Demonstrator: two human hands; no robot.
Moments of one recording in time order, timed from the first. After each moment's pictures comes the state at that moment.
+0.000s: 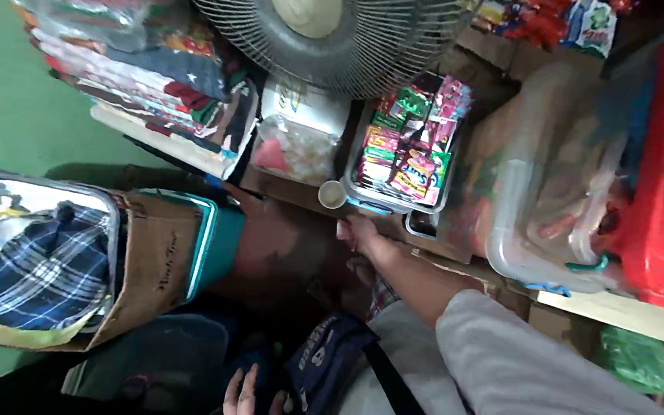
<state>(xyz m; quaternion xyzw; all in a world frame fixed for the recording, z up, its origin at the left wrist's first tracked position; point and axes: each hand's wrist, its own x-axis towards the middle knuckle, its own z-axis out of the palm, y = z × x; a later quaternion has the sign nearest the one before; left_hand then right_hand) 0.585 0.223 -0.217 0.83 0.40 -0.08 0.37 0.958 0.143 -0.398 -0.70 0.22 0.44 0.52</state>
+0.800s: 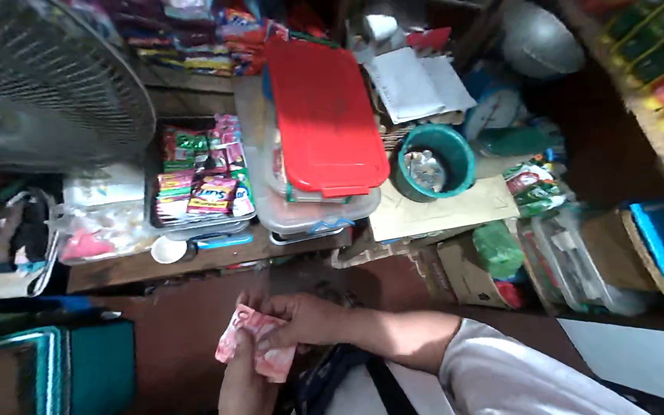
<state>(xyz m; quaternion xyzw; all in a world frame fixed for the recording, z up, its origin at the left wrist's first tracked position) 0.738 -0.018 -0.169 0.48 0.20 0.01 0.85 0.833 -0.150 -0.146 -0.64 -0.14 0.45 0.61</state>
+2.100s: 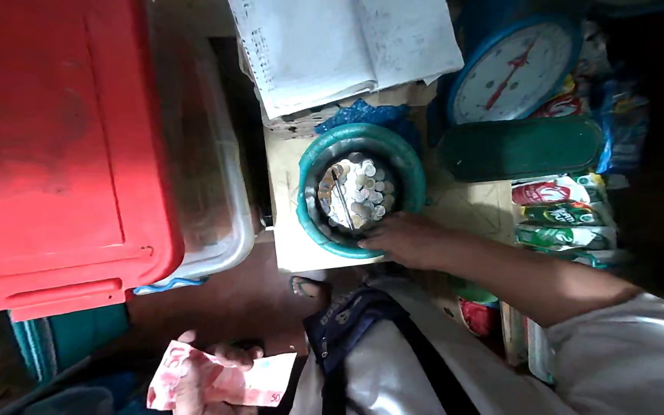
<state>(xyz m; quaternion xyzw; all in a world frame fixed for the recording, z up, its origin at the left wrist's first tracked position) 0.839 -0.290 -0.162 0.42 0.27 0.12 0.86 1.066 -0.586 -0.178 -0.82 -0.43 0.37 0.08</state>
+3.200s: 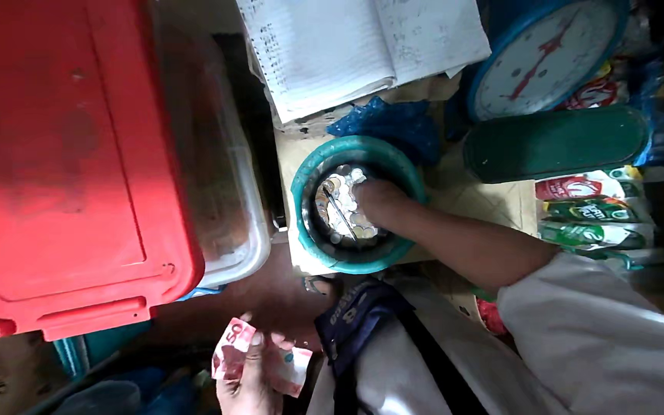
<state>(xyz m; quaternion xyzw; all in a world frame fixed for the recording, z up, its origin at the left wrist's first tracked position) 0.856 -0.302 -0.168 0.57 0.38 0.07 0.73 1.129 -0.501 -0.226 -0.89 -0.15 0.42 0.08</state>
